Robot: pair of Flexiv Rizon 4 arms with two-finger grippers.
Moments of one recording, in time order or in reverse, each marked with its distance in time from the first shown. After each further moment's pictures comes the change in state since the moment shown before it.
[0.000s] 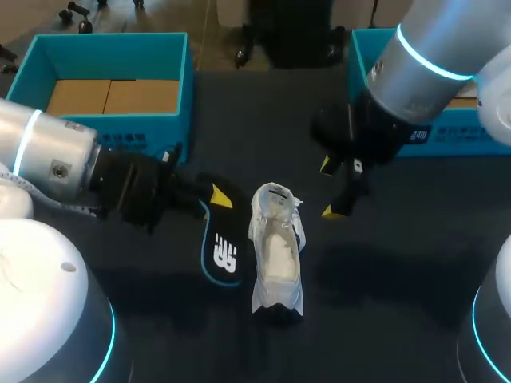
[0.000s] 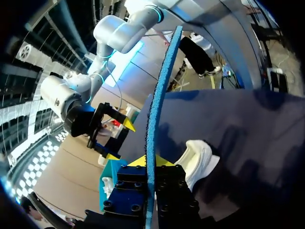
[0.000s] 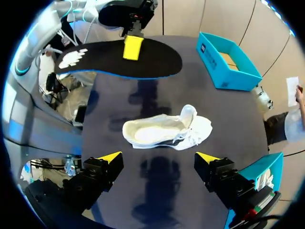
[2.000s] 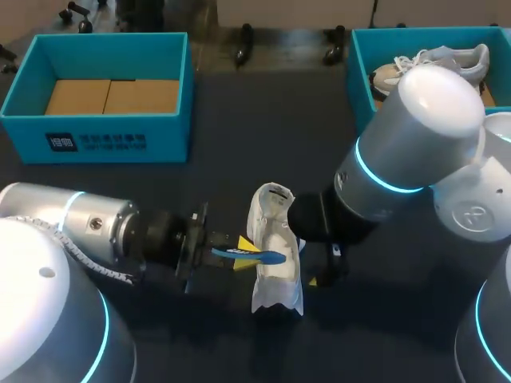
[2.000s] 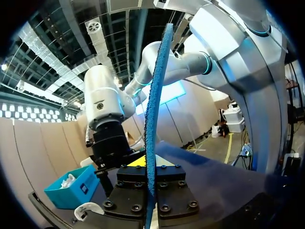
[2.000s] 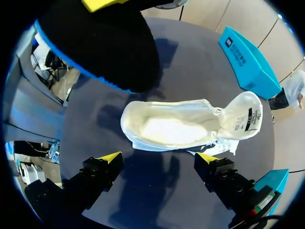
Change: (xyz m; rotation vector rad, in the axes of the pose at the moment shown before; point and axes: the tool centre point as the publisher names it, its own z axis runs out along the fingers) left arm 0.042 -0.048 0.061 0.420 -0.156 -0.539; right arm 0.039 -0.021 0.121 0.039 -0.042 -0.157
